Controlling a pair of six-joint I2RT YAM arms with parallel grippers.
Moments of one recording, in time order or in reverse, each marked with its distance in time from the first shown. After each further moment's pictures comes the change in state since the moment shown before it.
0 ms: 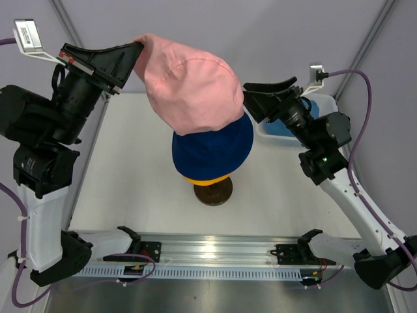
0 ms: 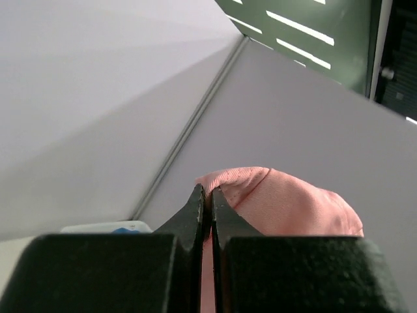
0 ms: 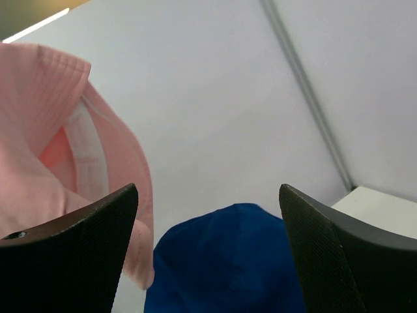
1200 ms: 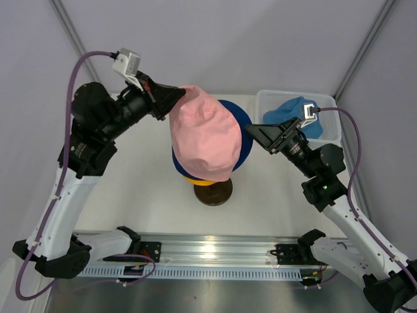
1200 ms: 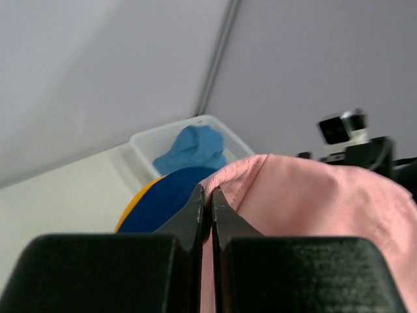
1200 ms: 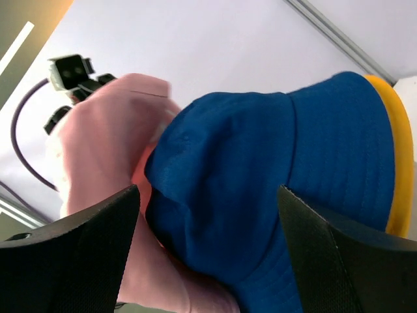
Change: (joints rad) left arm 0.000 -0.064 -0.456 0.005 0.146 0.367; right arm -0.022 -0.270 -0.429 -0.025 0.060 0.348
